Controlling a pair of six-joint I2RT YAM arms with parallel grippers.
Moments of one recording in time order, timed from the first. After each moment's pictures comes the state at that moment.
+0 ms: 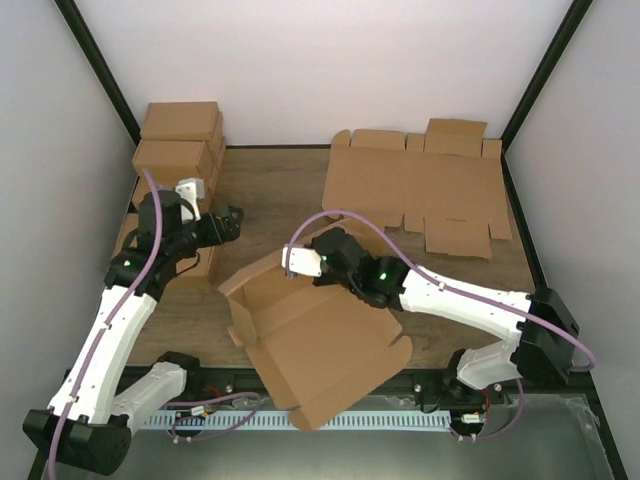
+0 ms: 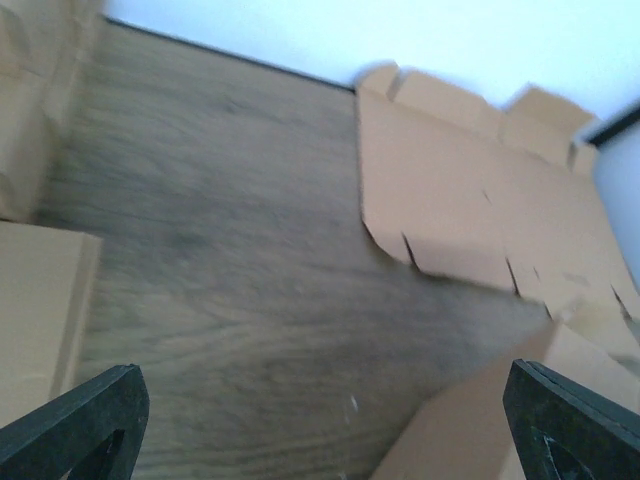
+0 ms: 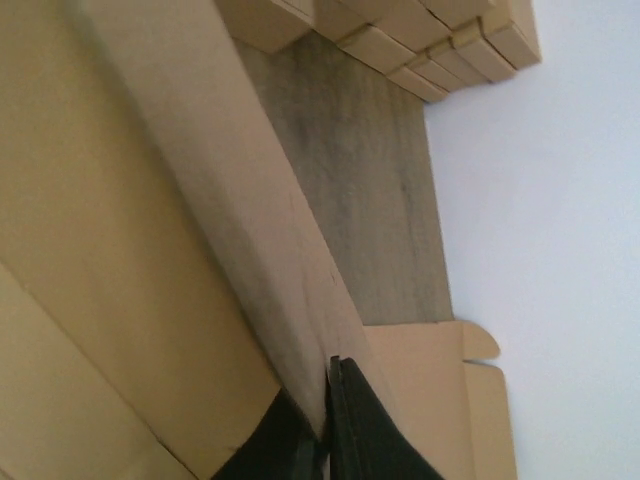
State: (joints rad) left arm -0.23 0.93 1.05 -0.66 0.10 -0.43; right arm 1.03 1.38 1.06 -0.26 0.33 -0.82
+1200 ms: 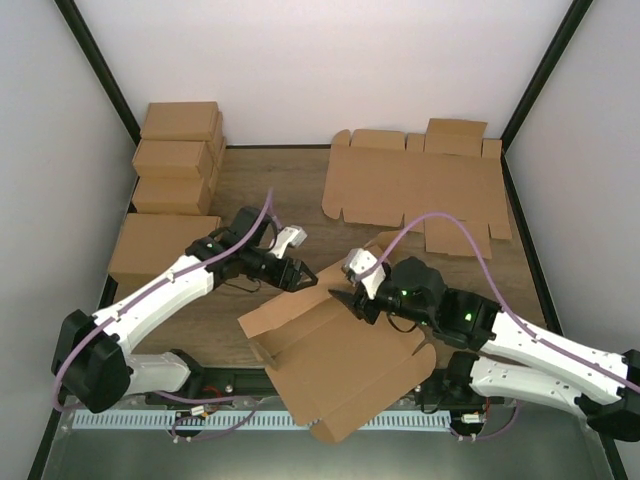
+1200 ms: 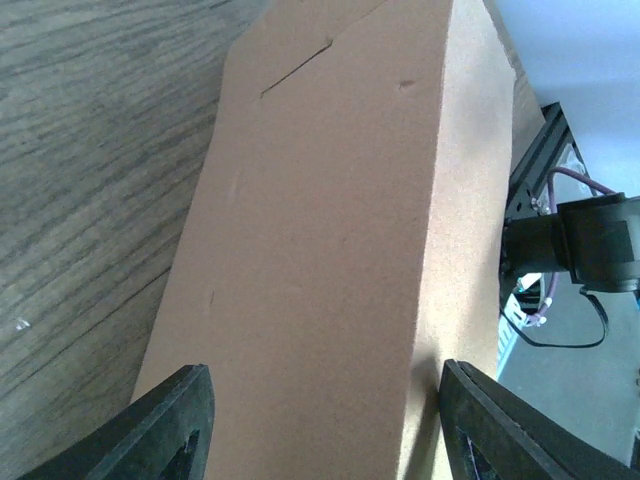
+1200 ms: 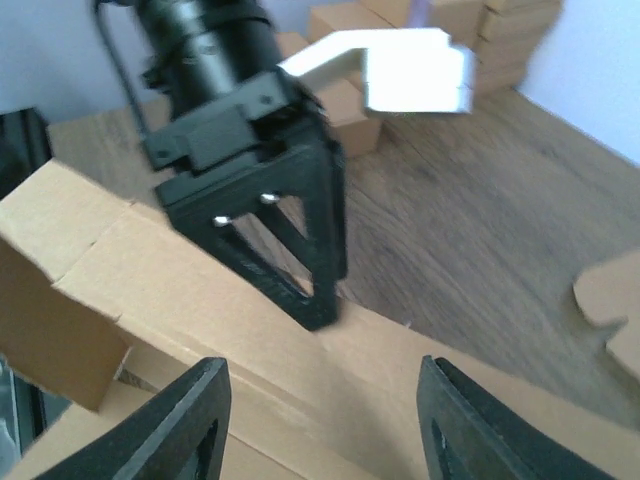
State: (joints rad) left arm -0.63 1.27 0.94 -0.59 0.61 -0.28; right arm 1.08 0.80 0.76 -0.34 0.03 -0.10
